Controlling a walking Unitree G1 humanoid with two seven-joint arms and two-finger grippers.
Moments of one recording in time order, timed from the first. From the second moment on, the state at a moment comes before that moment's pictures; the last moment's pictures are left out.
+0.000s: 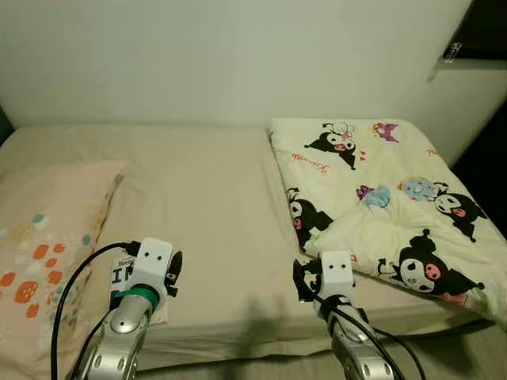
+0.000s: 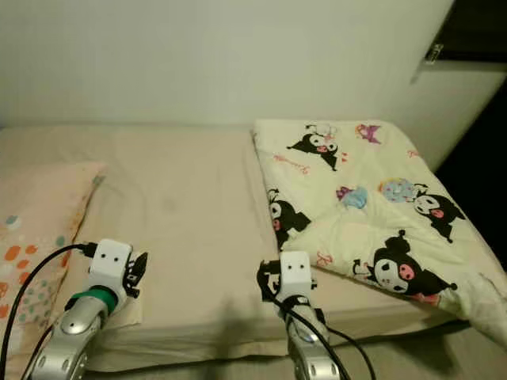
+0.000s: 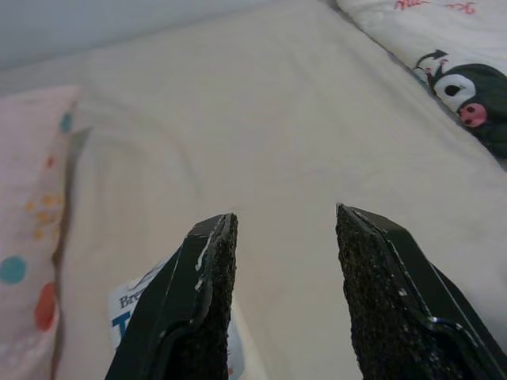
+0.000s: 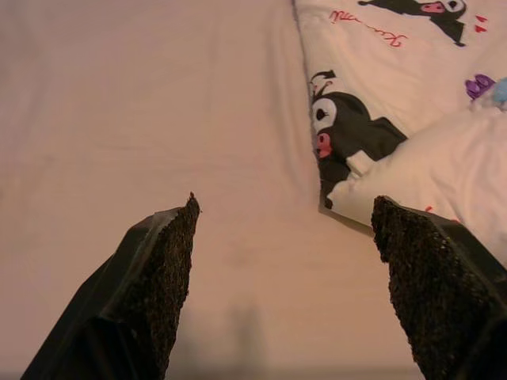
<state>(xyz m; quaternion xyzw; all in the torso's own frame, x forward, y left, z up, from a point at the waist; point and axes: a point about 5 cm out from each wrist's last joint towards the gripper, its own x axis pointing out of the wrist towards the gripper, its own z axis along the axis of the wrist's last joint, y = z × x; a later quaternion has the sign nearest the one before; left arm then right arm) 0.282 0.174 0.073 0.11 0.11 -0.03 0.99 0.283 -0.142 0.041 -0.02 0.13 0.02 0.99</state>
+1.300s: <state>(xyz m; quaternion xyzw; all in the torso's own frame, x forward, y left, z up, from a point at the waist) 0.285 0.166 0.073 0.11 0.11 -0.03 0.99 0.284 -0.149 0.042 -0.01 0.13 0.01 0.99</state>
